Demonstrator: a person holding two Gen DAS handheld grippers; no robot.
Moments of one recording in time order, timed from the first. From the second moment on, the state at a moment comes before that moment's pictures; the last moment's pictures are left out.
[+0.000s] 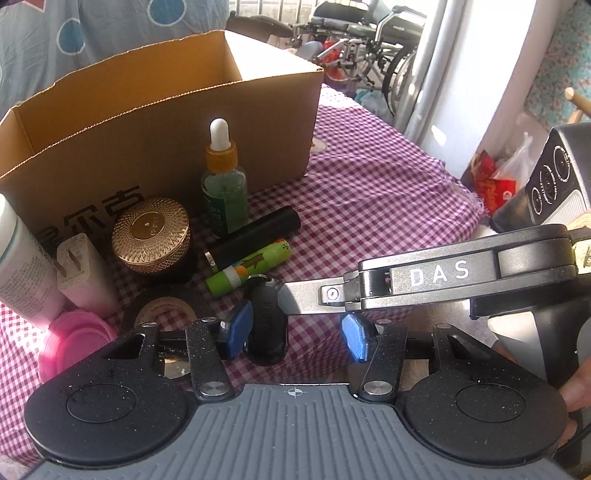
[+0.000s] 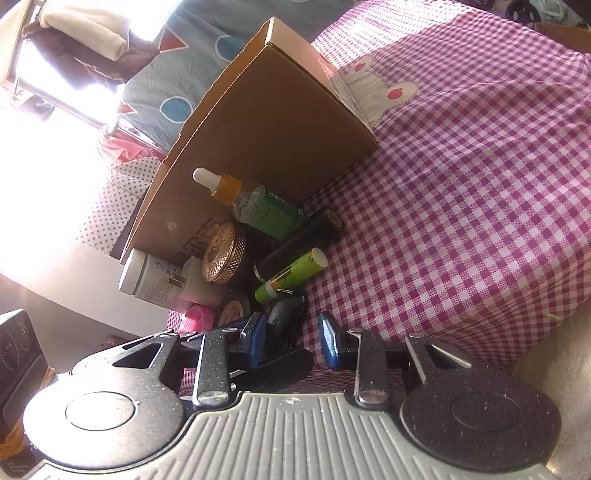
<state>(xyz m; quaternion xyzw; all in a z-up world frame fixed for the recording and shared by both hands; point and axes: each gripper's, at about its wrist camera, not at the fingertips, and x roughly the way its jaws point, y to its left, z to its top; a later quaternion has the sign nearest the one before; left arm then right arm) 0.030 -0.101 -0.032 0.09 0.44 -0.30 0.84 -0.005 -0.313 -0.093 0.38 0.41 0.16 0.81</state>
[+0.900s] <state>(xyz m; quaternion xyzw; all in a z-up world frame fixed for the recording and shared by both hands) 0.039 -0.083 -0.042 0.07 0.45 -0.29 0.84 0.030 -0.282 -0.094 0.38 0.44 0.19 0.79</state>
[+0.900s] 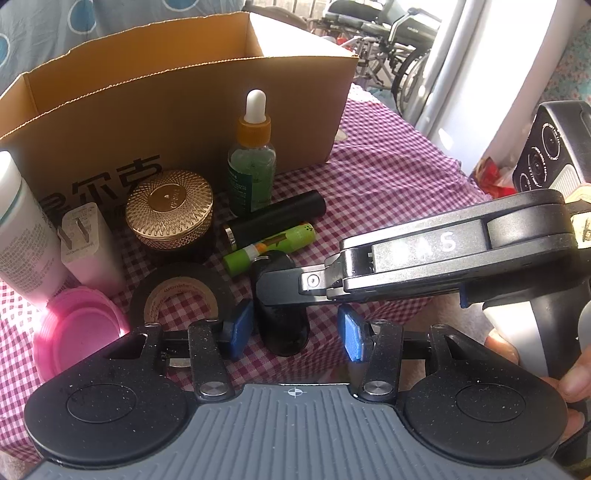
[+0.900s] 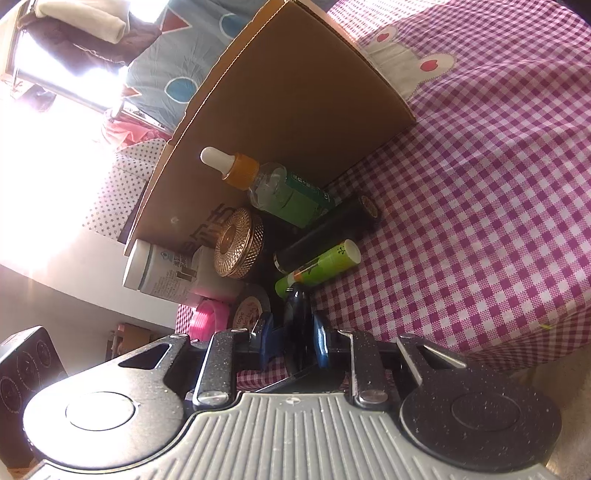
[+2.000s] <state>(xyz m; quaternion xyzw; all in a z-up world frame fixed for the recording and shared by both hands) 0.054 -0.027 0.087 0.04 0.30 -0.23 0.92 0.068 -0.214 0.069 0.26 0.30 0.29 0.87</state>
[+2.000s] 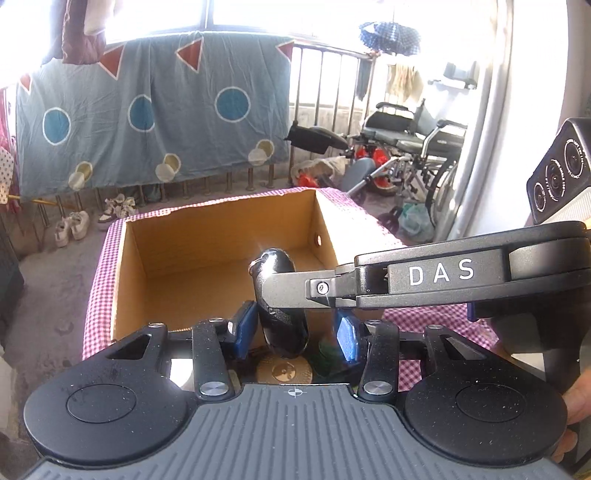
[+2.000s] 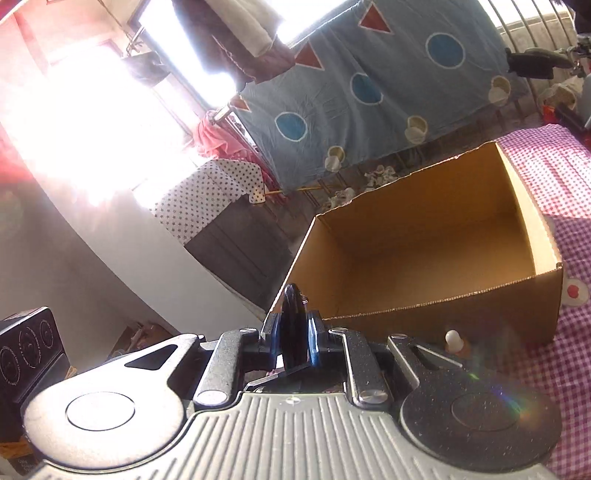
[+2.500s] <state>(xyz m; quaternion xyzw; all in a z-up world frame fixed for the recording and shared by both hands) 0.216 -0.003 0.052 0.03 0.44 -0.14 0.89 0.291 -0.161 0.029 0.30 0.45 0.30 0.79</state>
